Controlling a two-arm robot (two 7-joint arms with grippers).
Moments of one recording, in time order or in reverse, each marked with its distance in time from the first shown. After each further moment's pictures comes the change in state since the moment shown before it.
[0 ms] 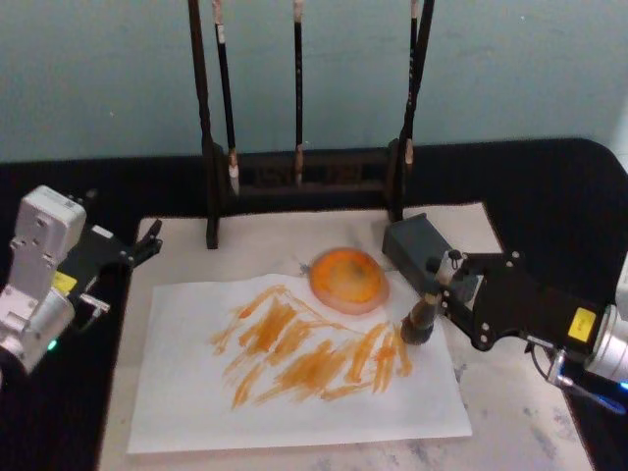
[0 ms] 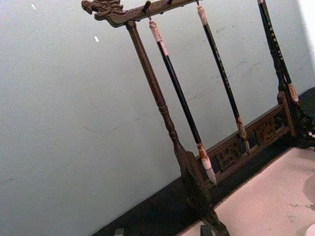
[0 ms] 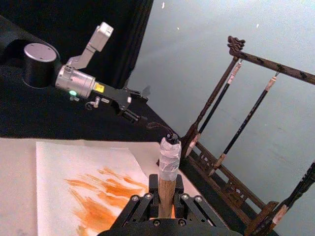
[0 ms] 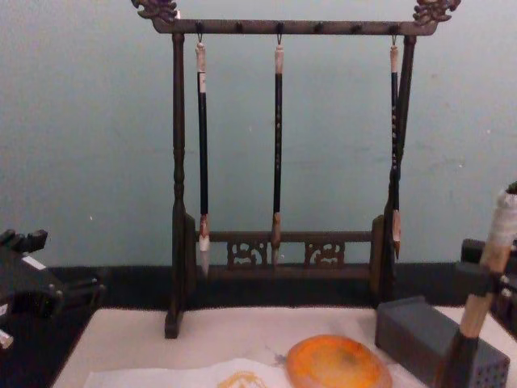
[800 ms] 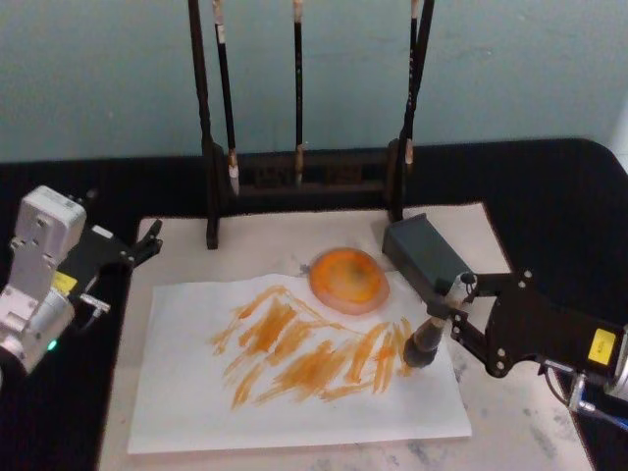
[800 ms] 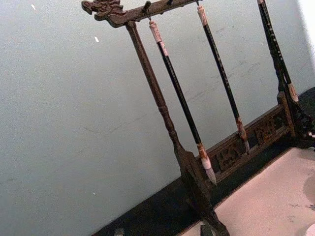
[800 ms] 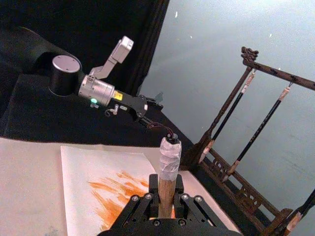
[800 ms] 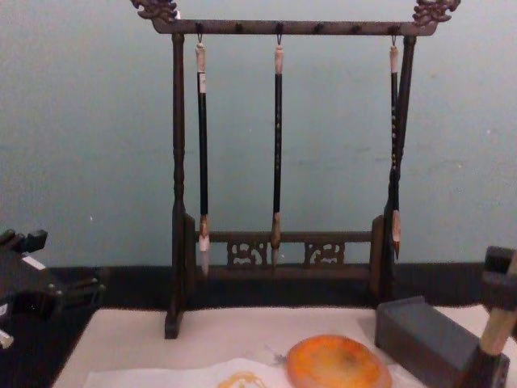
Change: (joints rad) left arm 0.000 0.000 0.000 0.000 0.000 0.000 0.000; right arm -0.081 0.055 0.034 -0.079 0.045 -0.015 0.032
